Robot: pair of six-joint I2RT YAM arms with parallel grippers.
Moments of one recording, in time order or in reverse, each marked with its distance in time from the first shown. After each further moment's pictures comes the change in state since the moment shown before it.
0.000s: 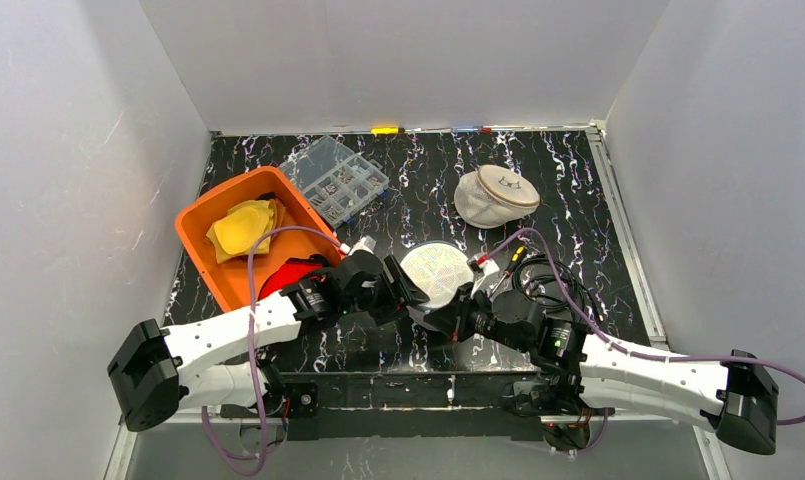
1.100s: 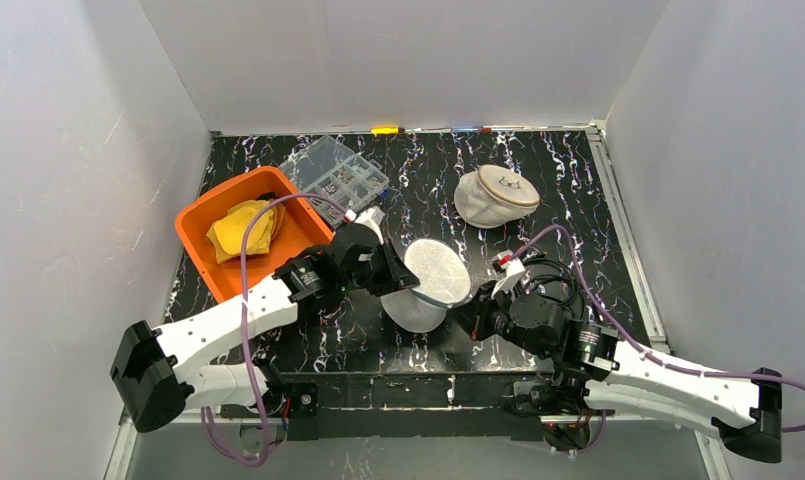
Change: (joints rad) left arm 0.058 0.011 0.160 -0.089 -0.011 0.280; right arm 0.034 -0.177 0.074 -0.294 0.154 -0.054
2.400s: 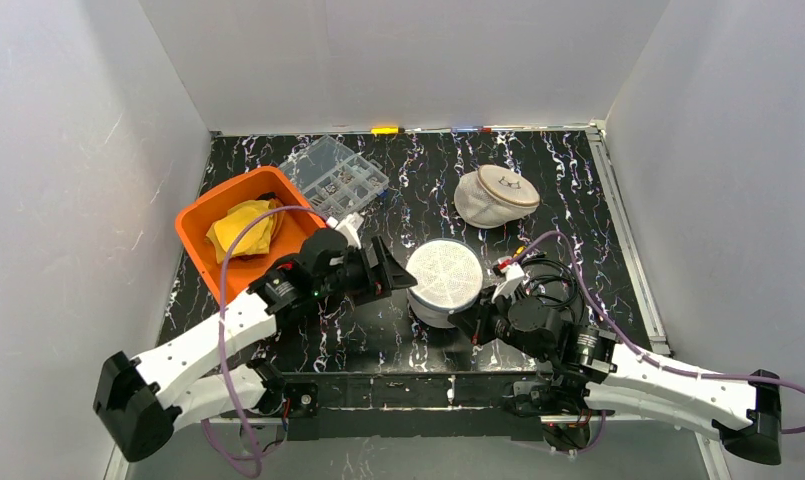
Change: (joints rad) left arm 0.153 -0.098 -0.095 0.063 0.280 0.053; right arm 0.000 -0.043 -0.048 -0.052 0.017 0.040
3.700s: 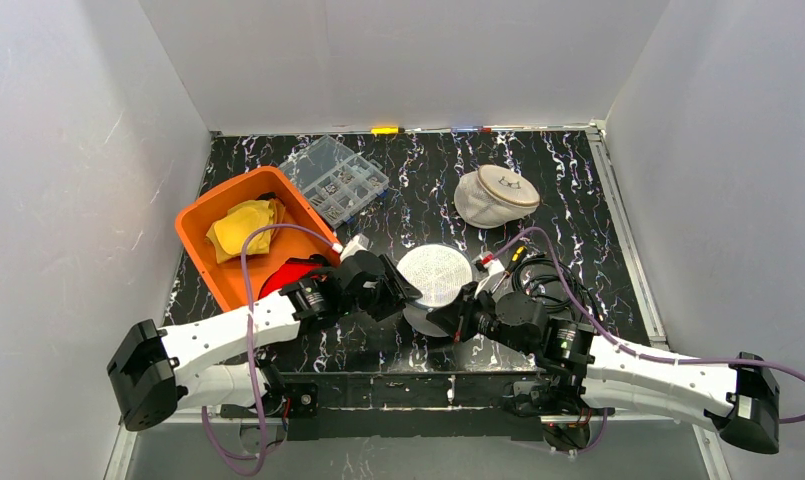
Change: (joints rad) left arm -0.230 0.077 -0.038 -0.039 -0.394 -0.366; right arm 0.000 0.176 0.000 0.284 -0.111 0.018
